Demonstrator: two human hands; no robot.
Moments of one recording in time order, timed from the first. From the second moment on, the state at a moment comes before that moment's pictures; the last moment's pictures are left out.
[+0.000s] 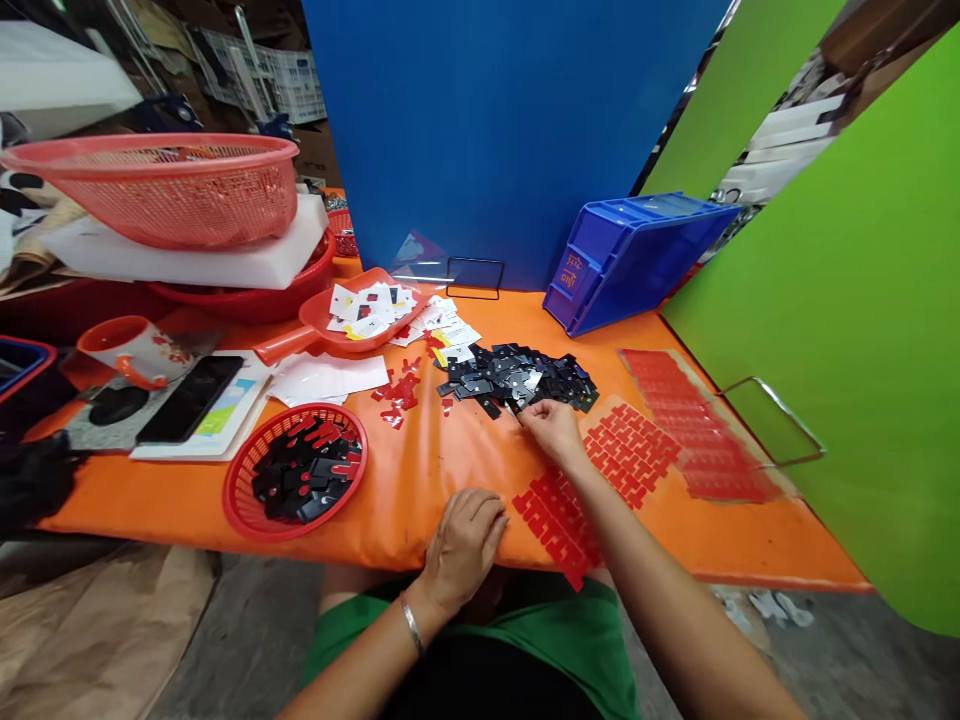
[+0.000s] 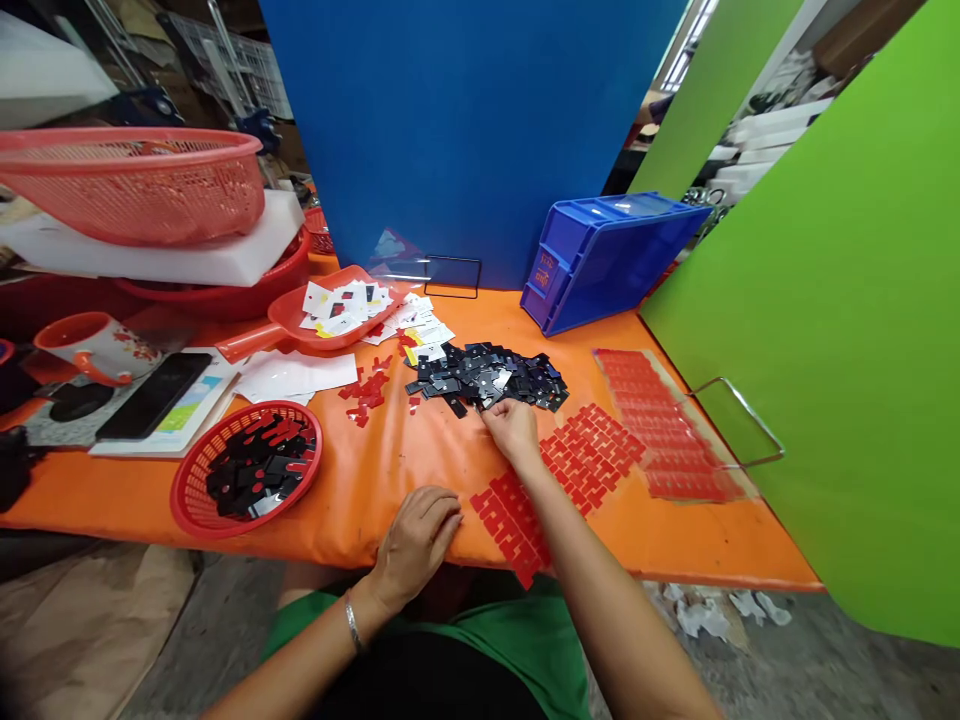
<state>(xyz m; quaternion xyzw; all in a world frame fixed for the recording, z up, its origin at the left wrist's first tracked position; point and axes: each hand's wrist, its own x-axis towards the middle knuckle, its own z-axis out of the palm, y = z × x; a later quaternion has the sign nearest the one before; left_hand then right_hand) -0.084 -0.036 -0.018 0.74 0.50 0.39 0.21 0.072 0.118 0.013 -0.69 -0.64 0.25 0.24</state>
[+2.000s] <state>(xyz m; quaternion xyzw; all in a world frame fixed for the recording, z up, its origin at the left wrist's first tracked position) -0.136 -0.025 -0.016 0.74 0.59 0.31 0.08 0.028 -0.016 -0.003 -0.42 -0.85 0.11 0.30</state>
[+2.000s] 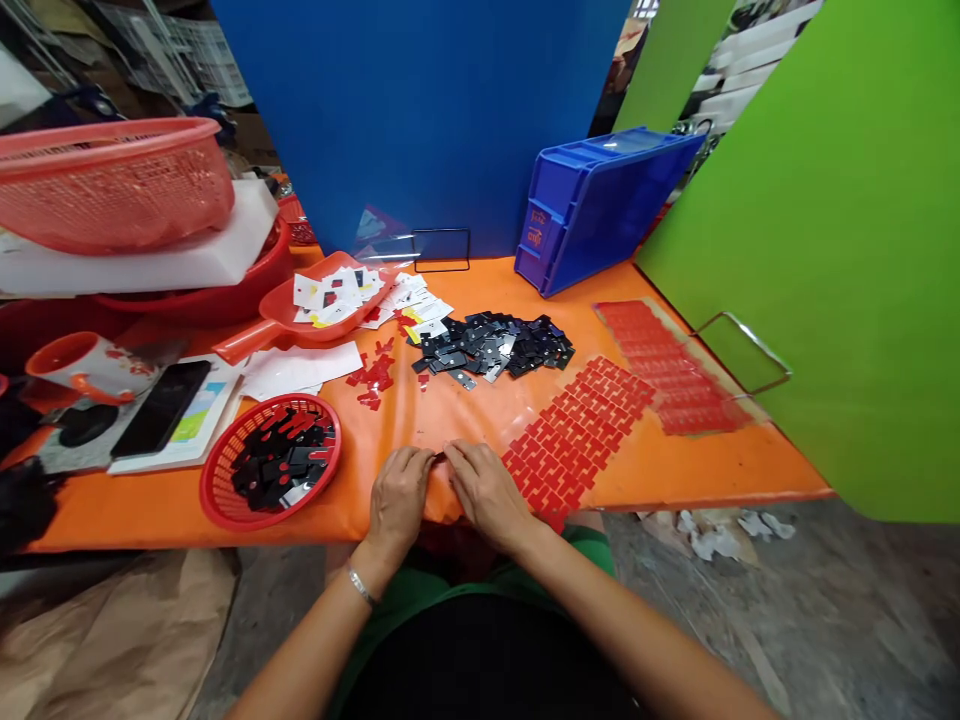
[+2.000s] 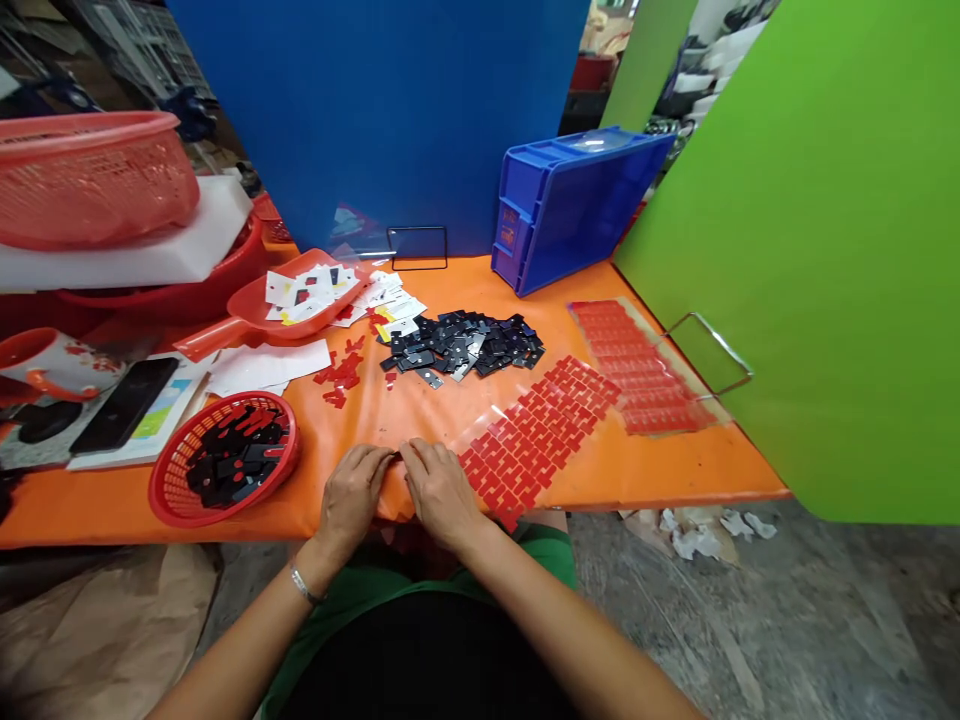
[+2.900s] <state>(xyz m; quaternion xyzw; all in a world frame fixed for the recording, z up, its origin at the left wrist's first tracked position) -0.053 0.002 -0.002 0.36 0.52 0.43 0.64 0.085 -0.011 0.009 -0.70 -0.69 0.14 0.15</state>
